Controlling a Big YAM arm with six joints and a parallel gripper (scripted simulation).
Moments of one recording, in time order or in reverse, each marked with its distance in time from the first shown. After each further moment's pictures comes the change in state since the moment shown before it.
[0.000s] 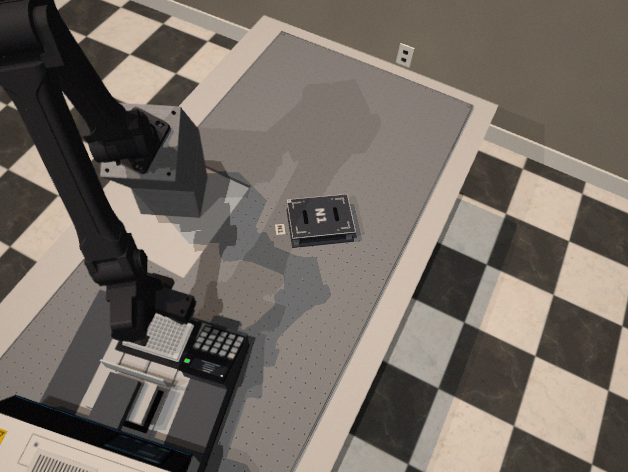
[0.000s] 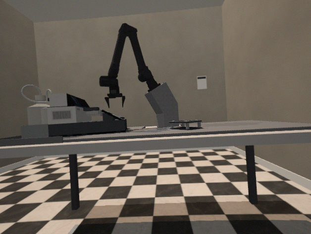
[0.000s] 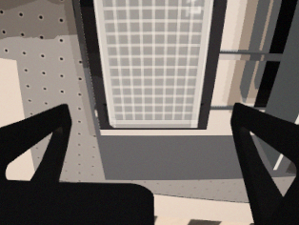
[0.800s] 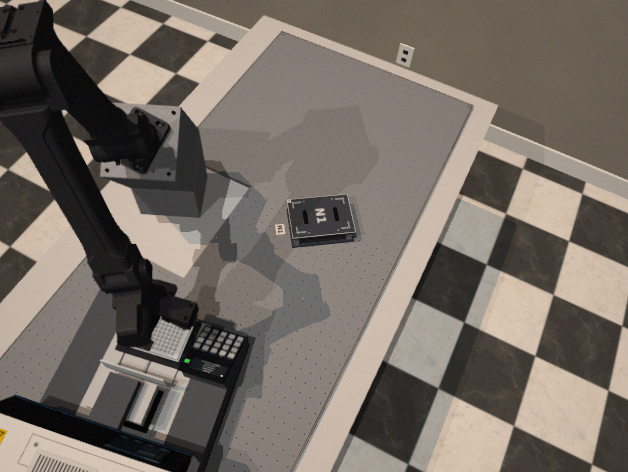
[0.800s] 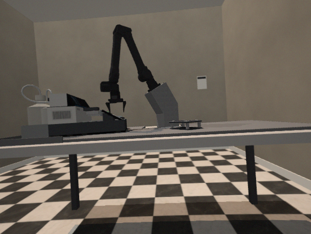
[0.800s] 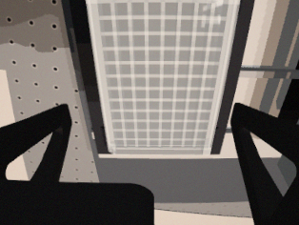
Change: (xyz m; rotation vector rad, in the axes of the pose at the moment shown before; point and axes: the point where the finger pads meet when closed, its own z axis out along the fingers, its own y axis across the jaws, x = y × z) arm 0.002 0.004 0.037 -0.008 0.004 -0.002
